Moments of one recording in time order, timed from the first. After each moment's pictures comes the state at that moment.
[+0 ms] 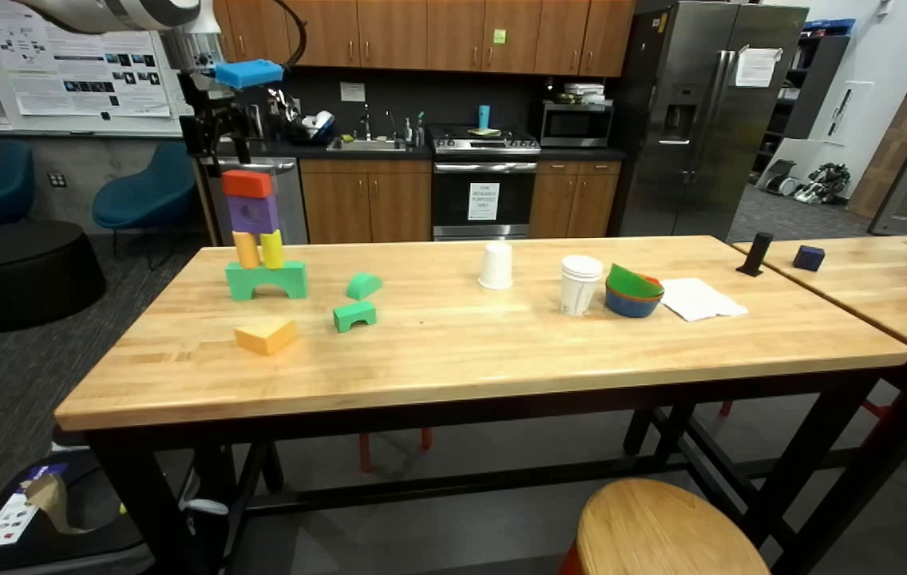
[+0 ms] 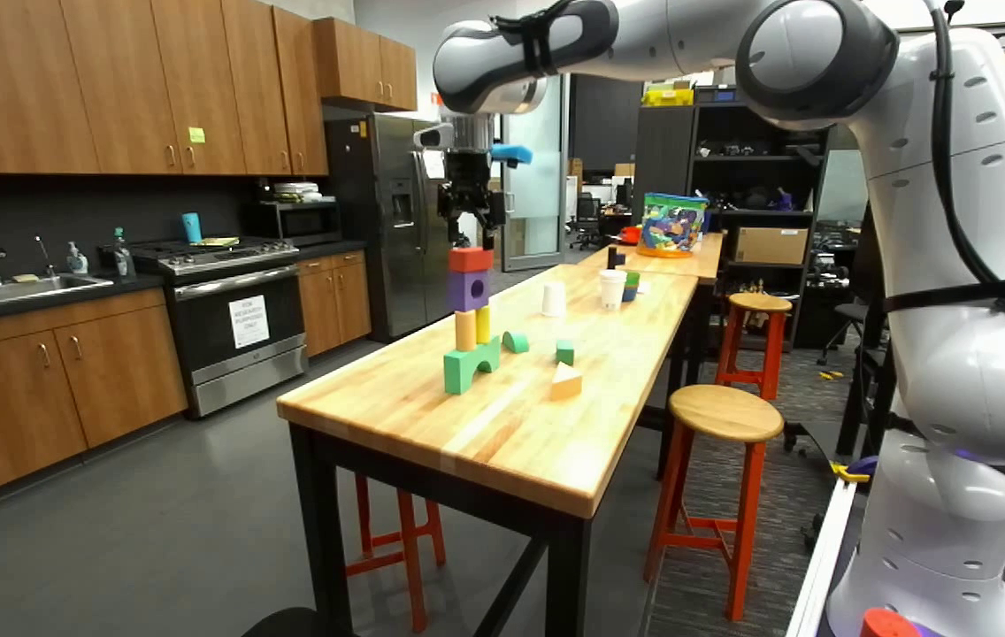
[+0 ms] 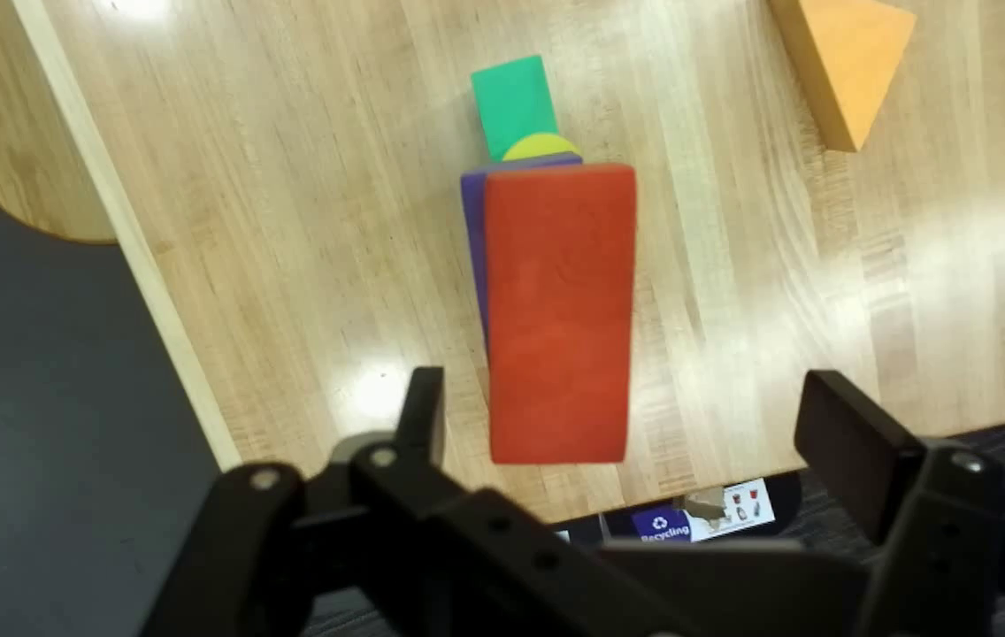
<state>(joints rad) -0.03 0.31 0.05 -1.35 -0.07 1.74 -1.50</state>
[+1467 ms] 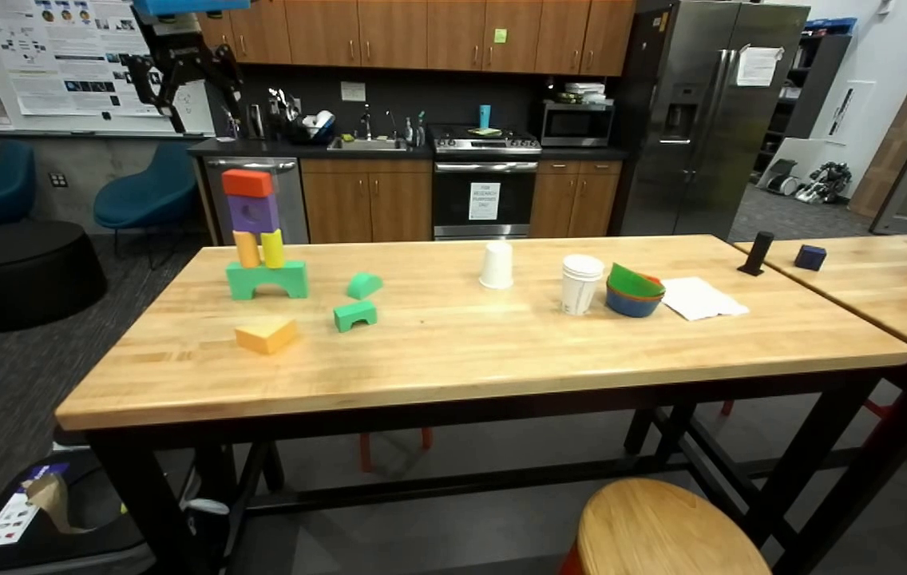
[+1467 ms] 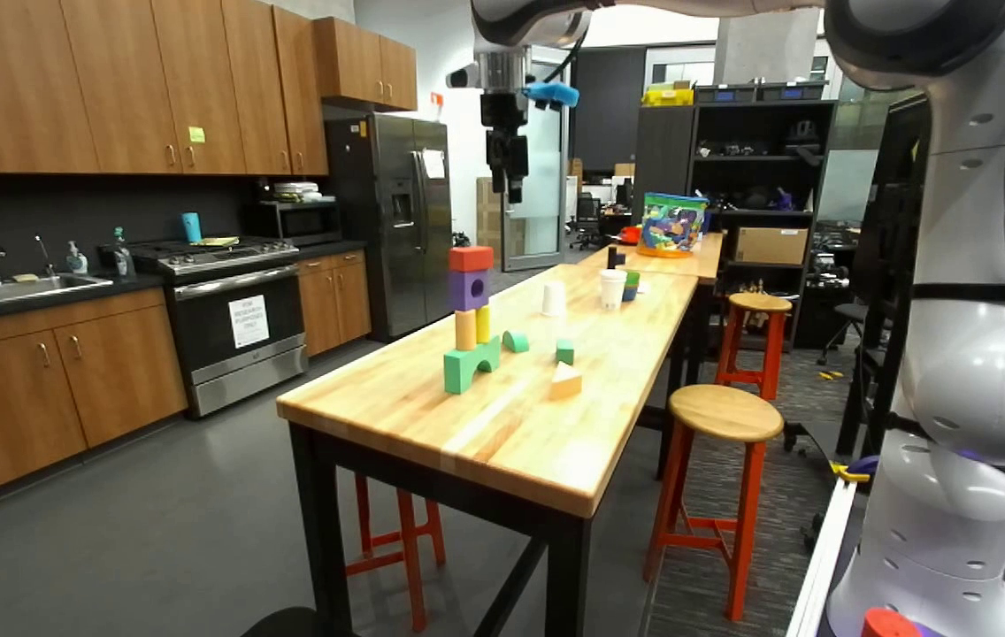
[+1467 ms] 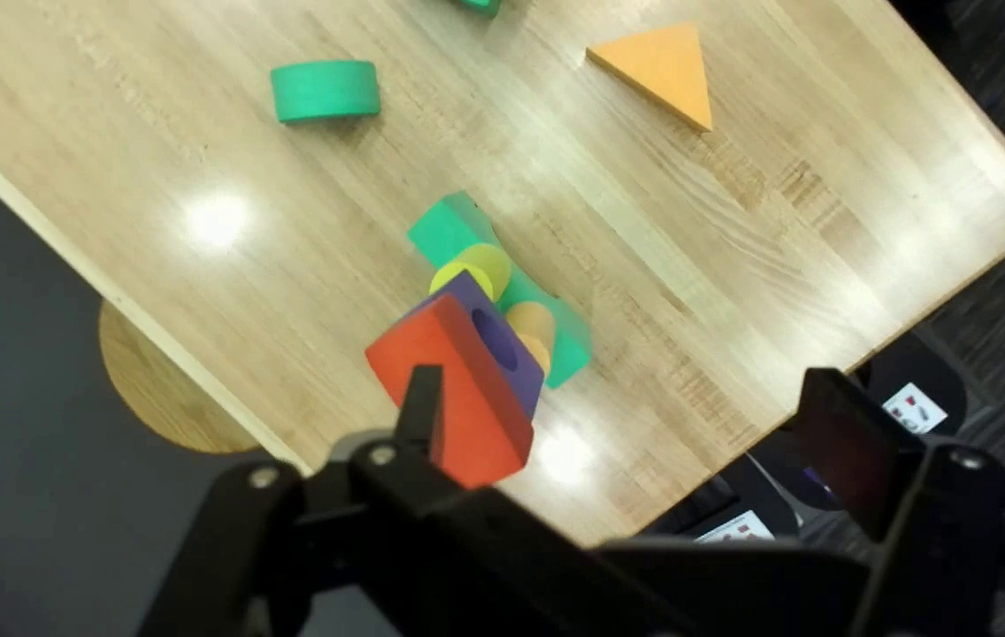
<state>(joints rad) -0.01 0.09 0.01 -1.47 -0.15 1.66 -0.99</state>
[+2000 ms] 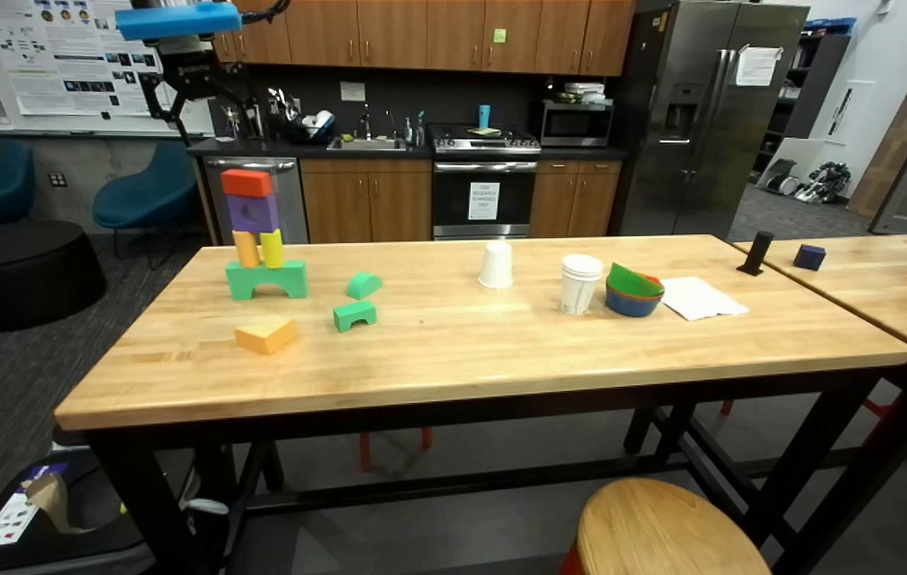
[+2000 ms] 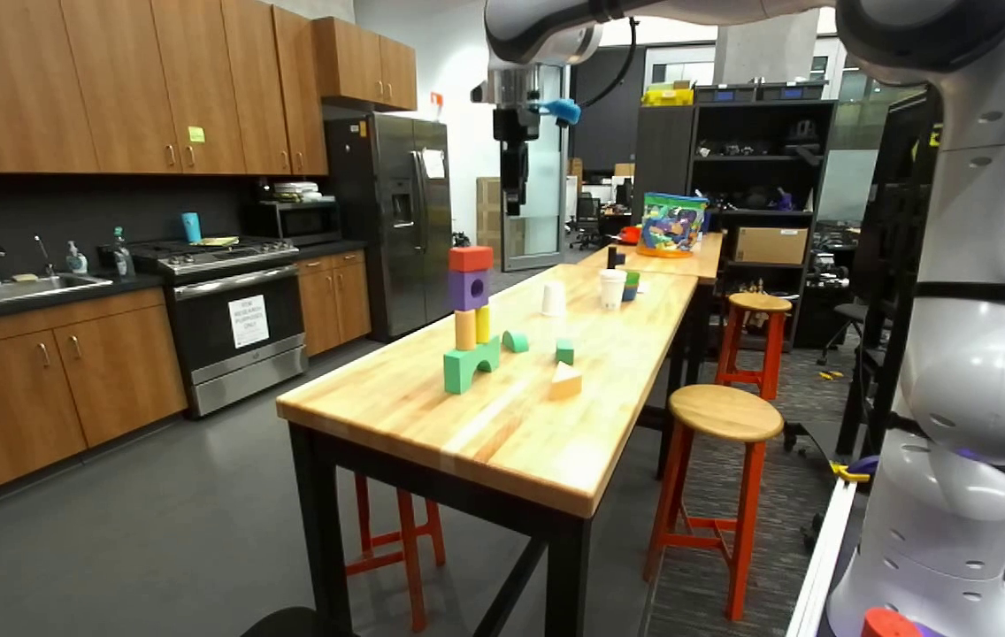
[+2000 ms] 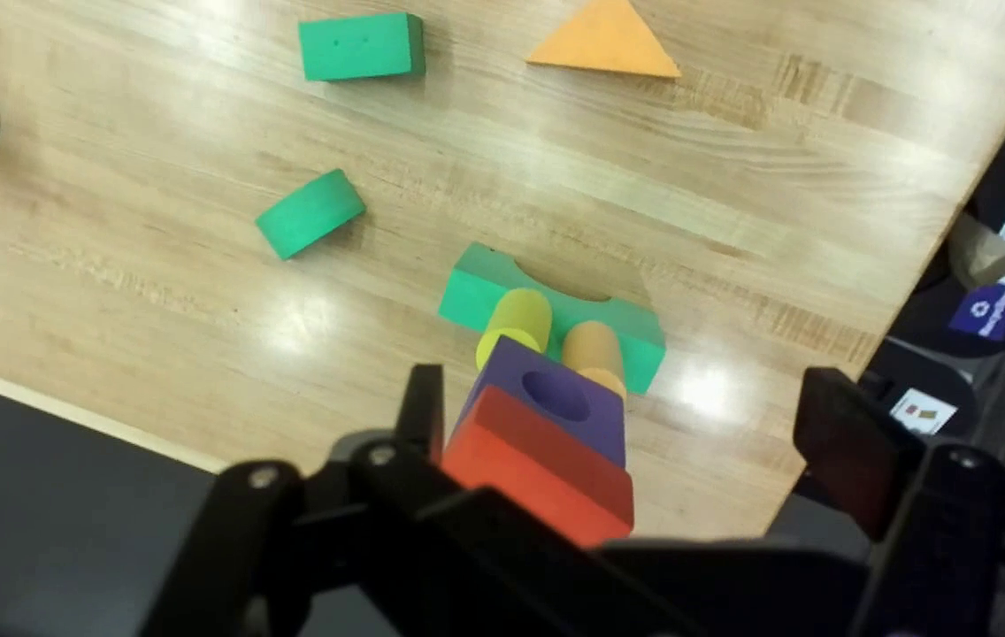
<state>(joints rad) -0.02 0.06 -0.01 -1.56 -0.12 1.72 -0.57</state>
